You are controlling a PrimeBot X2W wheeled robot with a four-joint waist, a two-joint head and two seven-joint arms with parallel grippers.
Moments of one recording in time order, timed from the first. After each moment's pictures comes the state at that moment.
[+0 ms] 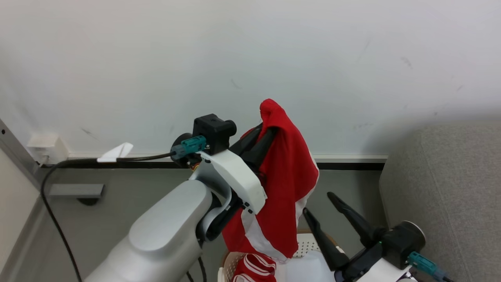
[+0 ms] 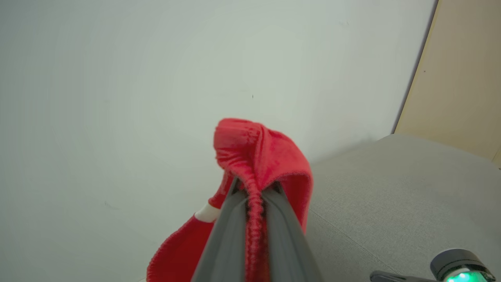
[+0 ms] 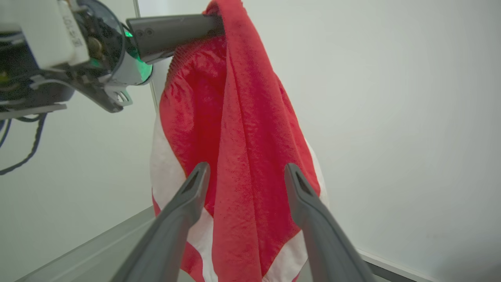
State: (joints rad) left arm -0.80 0.22 -0.84 0.36 -0.72 0.01 -0.14; right arm -0.26 -0.23 0.60 0.18 0.49 0.13 -0.26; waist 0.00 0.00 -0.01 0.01
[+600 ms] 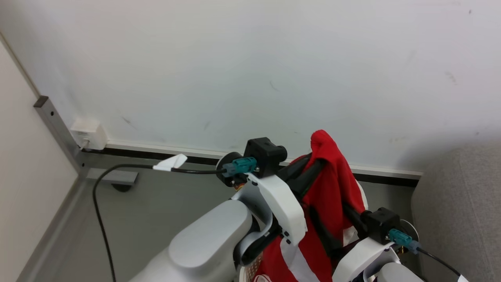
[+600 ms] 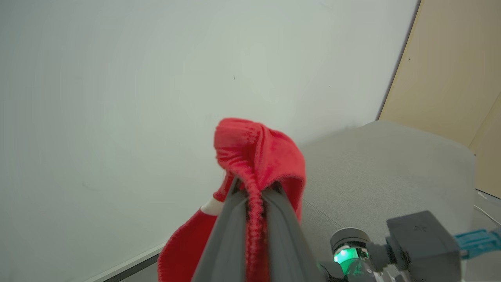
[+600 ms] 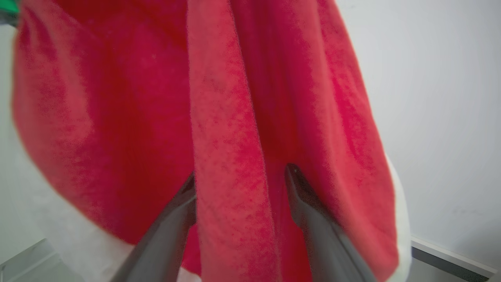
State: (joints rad) left arm -0.80 0.11 -0.95 0.38 -0.72 -0.03 -0.11; right arm -0.43 -0.11 0.64 0.58 0.53 0.13 -0.26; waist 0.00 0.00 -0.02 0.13
